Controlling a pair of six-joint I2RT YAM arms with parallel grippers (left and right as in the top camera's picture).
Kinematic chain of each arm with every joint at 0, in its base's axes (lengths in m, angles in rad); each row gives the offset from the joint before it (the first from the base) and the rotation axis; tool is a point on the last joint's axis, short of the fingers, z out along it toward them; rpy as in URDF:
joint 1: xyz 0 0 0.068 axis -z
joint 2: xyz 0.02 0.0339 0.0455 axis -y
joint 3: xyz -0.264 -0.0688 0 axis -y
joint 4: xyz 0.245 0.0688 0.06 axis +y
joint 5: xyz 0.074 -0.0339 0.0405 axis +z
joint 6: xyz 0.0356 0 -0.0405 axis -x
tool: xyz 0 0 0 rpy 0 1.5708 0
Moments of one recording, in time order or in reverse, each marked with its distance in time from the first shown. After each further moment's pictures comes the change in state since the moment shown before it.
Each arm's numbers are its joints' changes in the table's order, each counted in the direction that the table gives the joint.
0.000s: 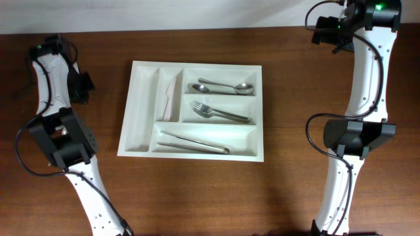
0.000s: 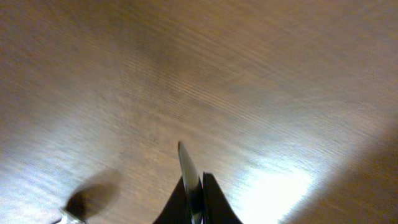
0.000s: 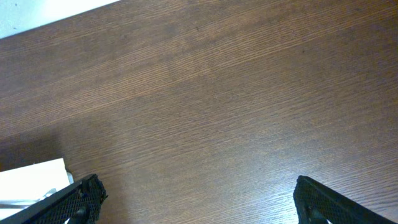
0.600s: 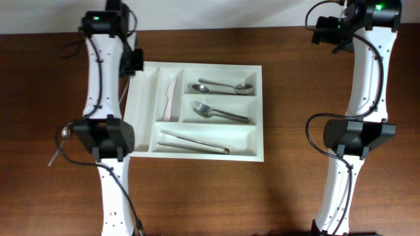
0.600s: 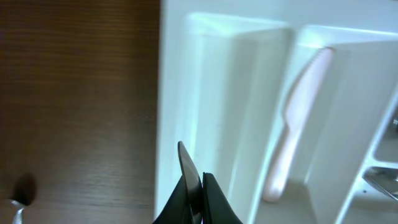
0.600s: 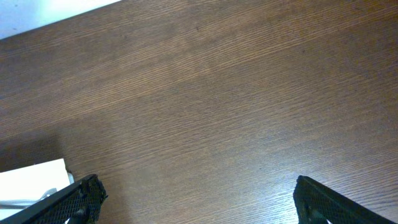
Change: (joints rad) left arm 0.358 -0.005 0.349 0.250 -0.010 -0.074; right arm 0.000 0.000 0.000 0.000 0.000 -0.003
